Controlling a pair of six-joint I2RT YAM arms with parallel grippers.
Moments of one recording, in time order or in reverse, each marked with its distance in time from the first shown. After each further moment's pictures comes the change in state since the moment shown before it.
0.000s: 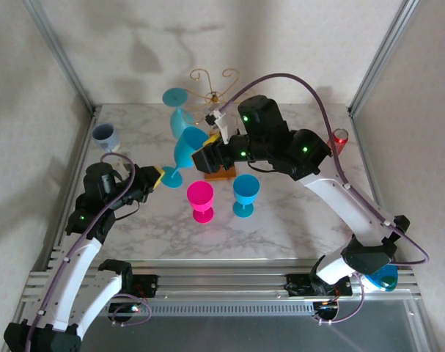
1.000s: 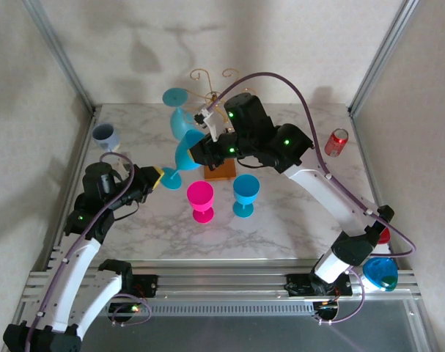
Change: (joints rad) left arm 0.000 -0.002 0.018 -0.033 -0.005 0.021; right arm -0.010 0.097 0.032 0.016 -0.054 0.008
